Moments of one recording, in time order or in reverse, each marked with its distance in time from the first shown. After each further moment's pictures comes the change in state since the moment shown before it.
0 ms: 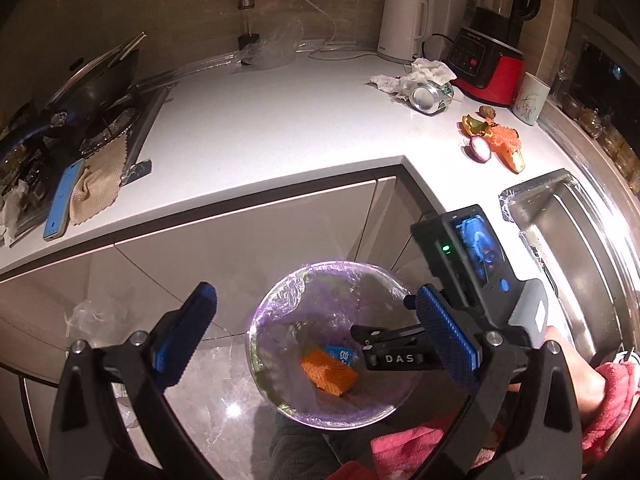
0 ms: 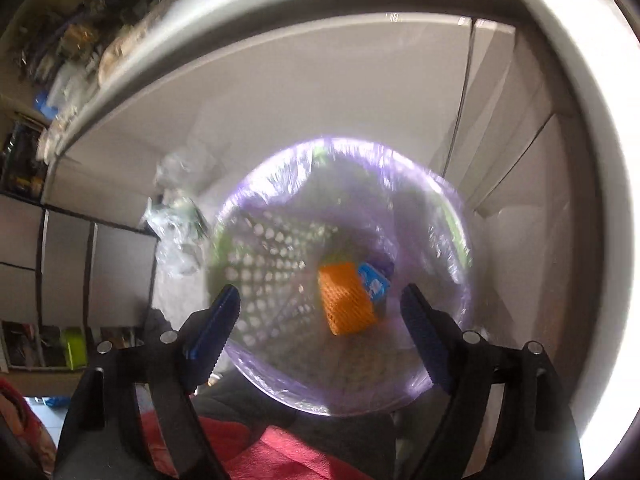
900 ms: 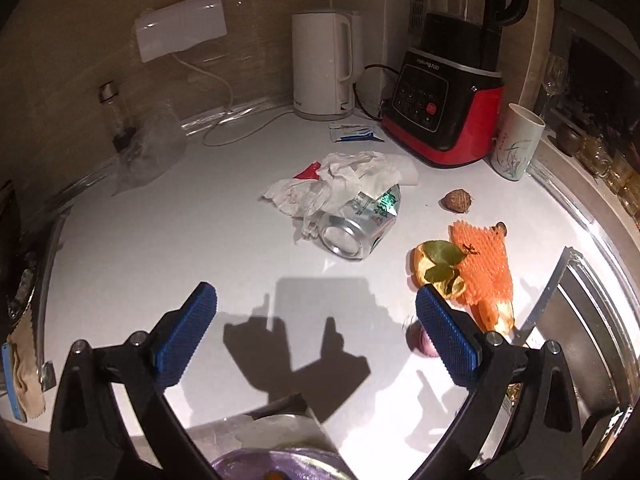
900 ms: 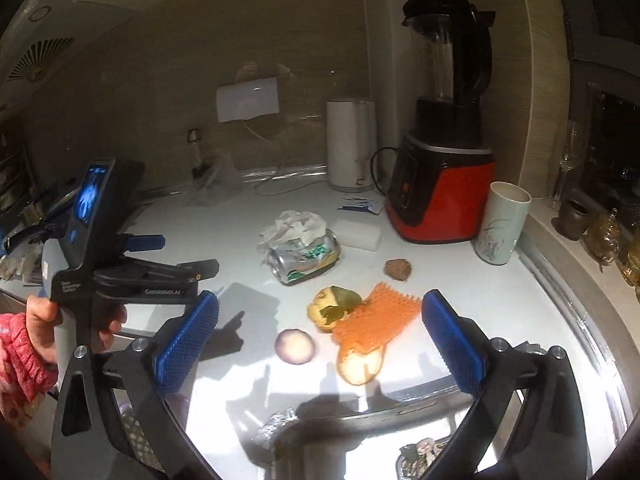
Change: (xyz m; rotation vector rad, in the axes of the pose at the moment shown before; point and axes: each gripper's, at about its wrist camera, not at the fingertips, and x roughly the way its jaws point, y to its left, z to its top) left arm 0.142 -0.154 0.233 0.182 -0.068 -0.107; right arm -0.281 -0.153 0.019 0.041 -0.766 -0.427
